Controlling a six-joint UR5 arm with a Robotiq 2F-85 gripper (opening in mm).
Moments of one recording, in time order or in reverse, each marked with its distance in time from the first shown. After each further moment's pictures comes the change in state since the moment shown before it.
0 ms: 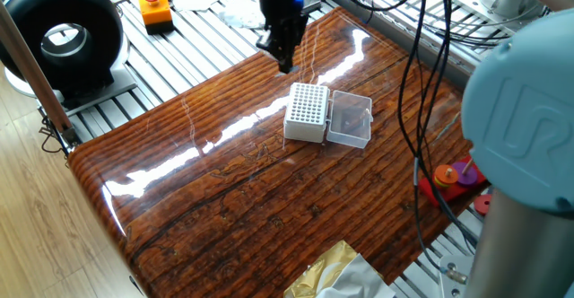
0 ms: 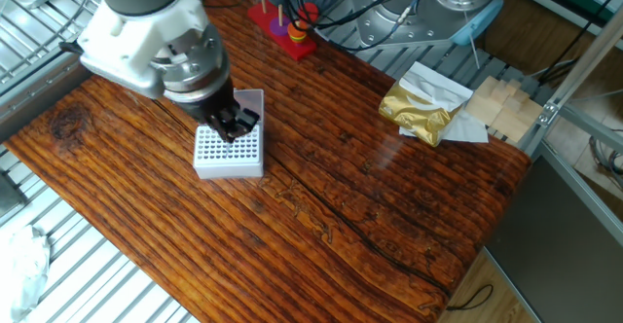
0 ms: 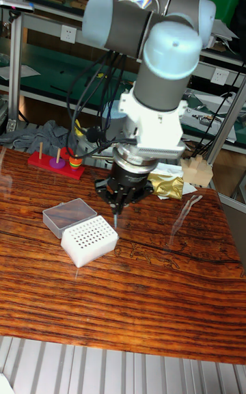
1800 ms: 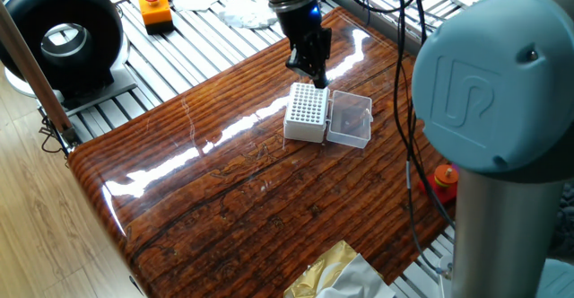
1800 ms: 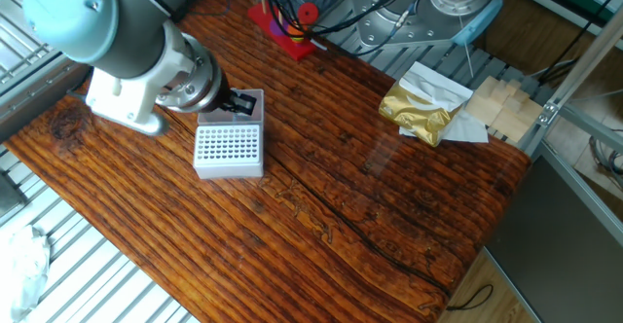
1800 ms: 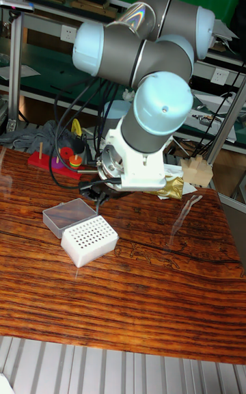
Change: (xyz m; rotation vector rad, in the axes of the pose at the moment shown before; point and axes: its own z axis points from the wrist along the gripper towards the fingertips) arm 0.042 -0.029 0.033 0.051 0.265 -0.072
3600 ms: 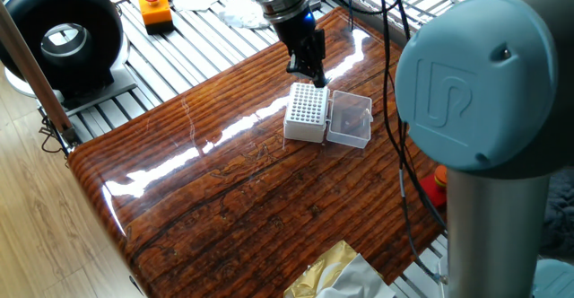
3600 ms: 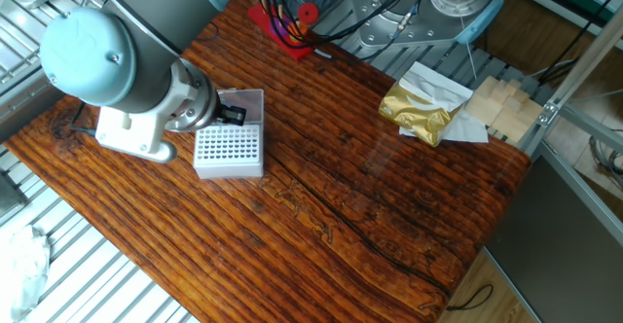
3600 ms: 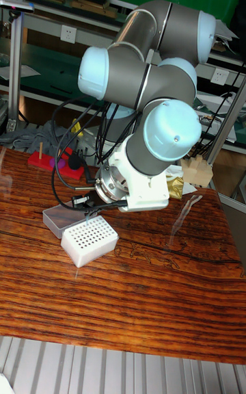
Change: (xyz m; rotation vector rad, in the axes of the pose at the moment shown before) arm -0.021 -0.018 0.017 0.084 0.033 -0.079
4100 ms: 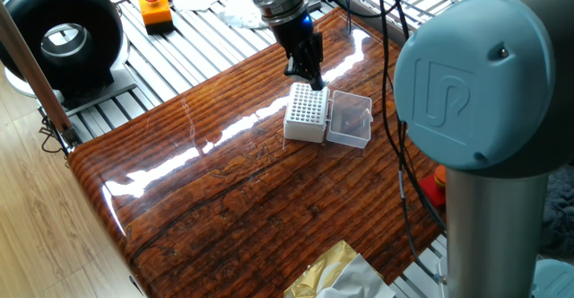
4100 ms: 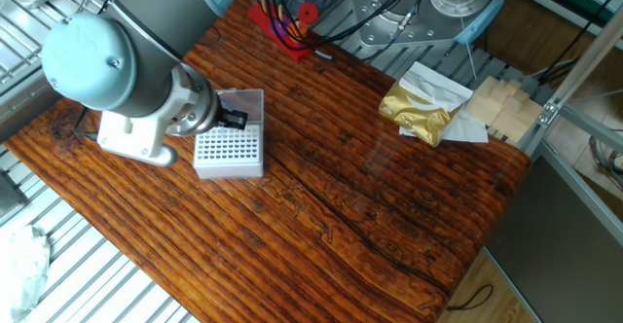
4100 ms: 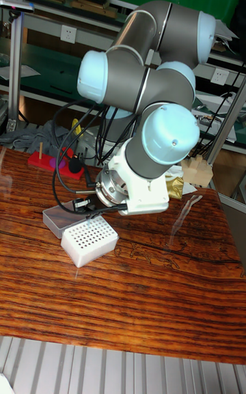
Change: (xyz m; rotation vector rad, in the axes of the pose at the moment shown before) arm -0.004 0.004 0.004 -0.014 -0.004 -0.001
